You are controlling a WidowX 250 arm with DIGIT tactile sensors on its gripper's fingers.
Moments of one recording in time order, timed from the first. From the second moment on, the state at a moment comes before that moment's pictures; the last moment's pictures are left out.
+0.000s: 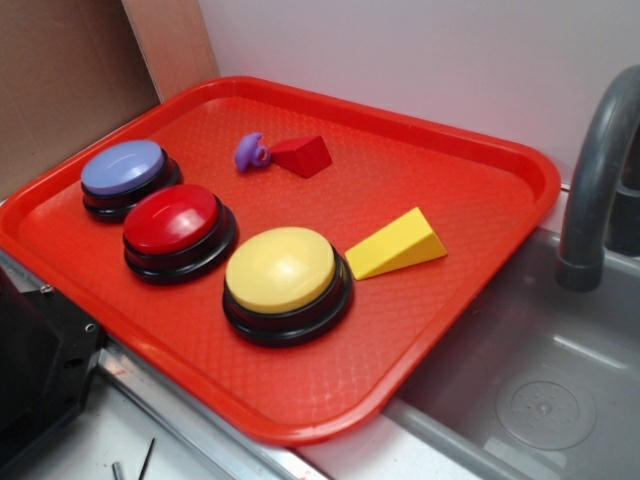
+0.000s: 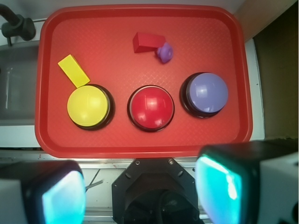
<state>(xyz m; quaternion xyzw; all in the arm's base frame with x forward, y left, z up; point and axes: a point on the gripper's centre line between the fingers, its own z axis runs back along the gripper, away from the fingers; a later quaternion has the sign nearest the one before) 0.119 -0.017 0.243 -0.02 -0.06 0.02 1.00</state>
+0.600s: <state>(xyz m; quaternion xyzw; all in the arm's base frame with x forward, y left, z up) 0.120 -0.010 0.235 0.00 -0.08 0.00 1.00</state>
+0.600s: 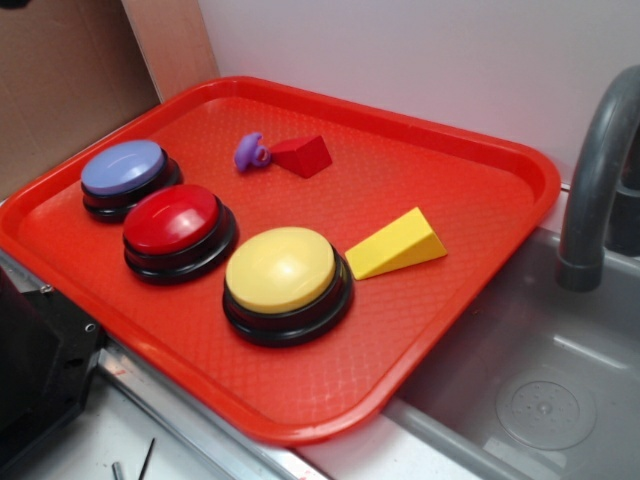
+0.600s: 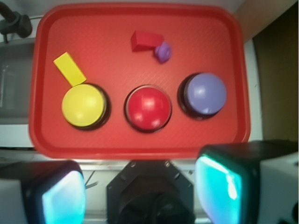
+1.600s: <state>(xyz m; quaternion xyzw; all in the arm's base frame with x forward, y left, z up) 0.186 0.046 0.175 0.08 -0.13 -0.14 0.98</state>
